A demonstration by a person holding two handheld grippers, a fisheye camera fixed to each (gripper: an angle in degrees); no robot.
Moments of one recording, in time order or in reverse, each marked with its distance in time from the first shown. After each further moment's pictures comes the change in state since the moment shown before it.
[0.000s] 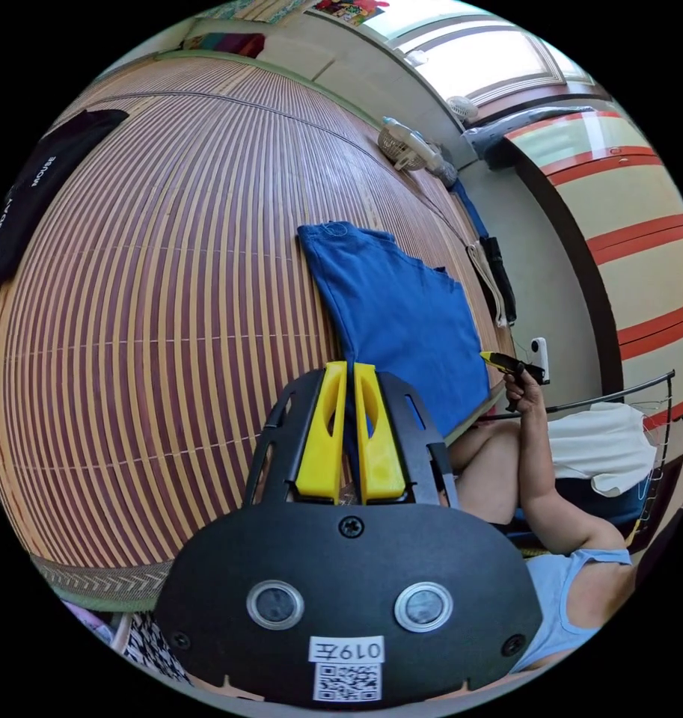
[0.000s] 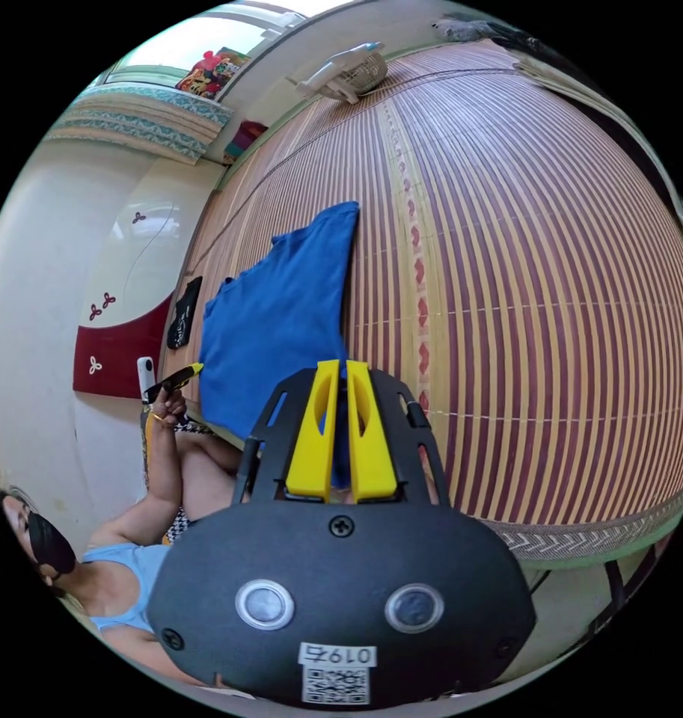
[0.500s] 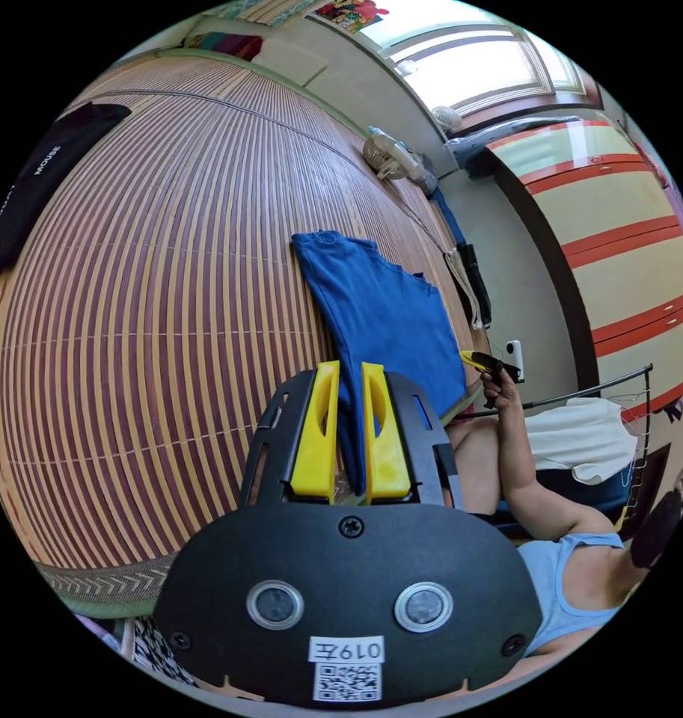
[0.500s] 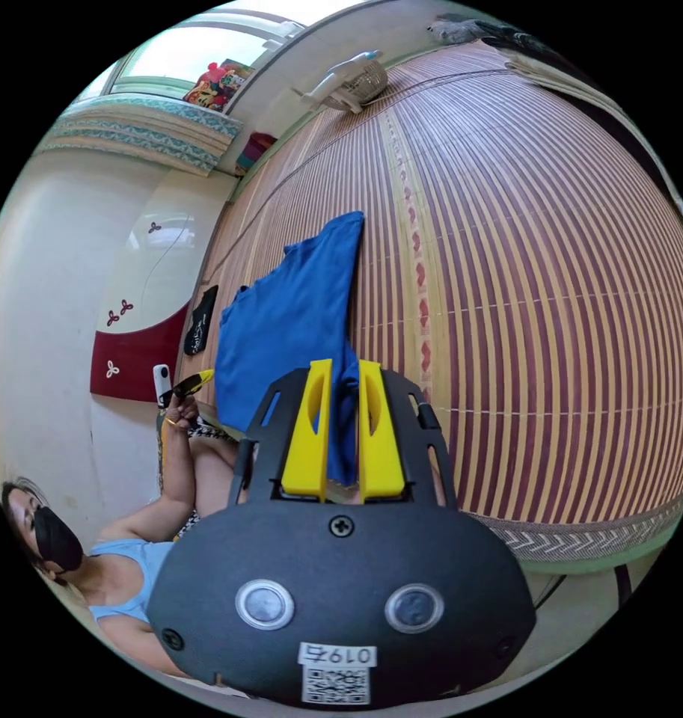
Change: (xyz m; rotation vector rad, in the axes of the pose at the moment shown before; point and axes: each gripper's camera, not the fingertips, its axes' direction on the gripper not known) left arm -0.033 0.011 -0.027 0.018 0.094 0.016; right arm 0.005 0.012 0.008 0.039 -0.088 0.004
